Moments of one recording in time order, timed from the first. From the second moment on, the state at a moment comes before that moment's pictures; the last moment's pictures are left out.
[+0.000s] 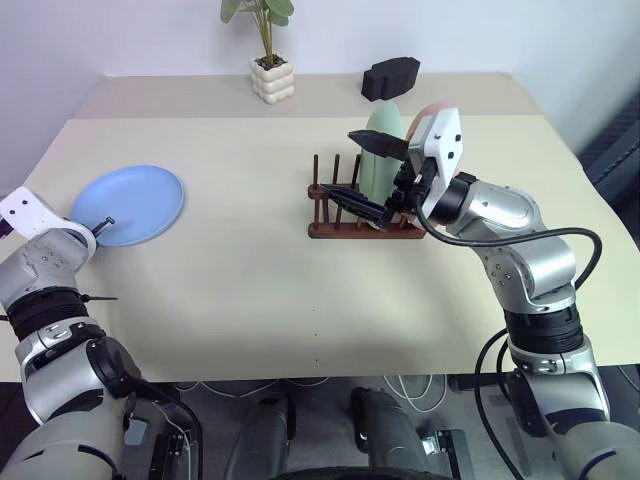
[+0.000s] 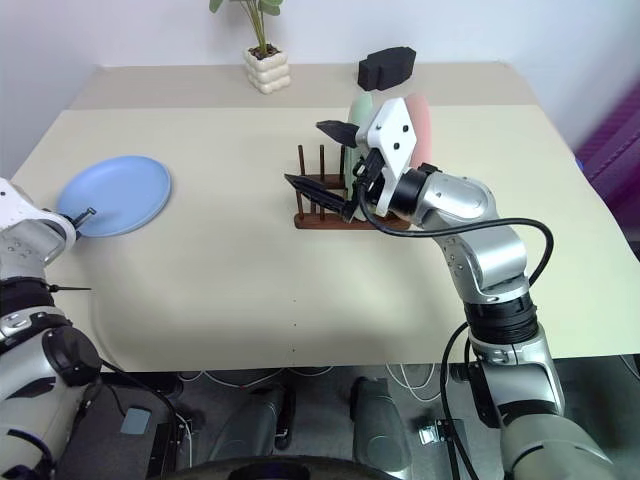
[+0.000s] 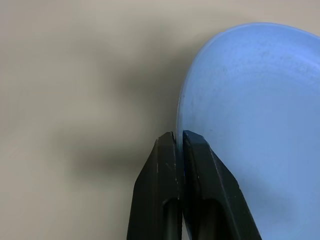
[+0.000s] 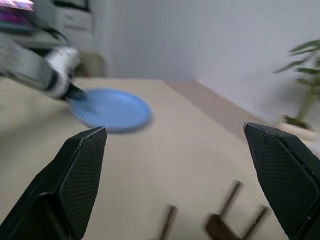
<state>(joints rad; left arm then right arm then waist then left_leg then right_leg) -0.74 0.59 0.70 0.61 -0.40 0.76 0.22 -0.67 -0.47 0.06 -0.24 0.49 0.47 0.76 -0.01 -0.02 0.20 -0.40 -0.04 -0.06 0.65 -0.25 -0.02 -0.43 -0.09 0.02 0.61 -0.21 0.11</state>
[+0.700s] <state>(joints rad) -0.78 0.54 0.27 -0.12 -0.42 0.74 -0.14 -0.76 -0.50 0.32 -0.15 0.00 0.10 0.81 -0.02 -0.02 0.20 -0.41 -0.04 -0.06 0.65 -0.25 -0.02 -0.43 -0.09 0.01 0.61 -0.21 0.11</state>
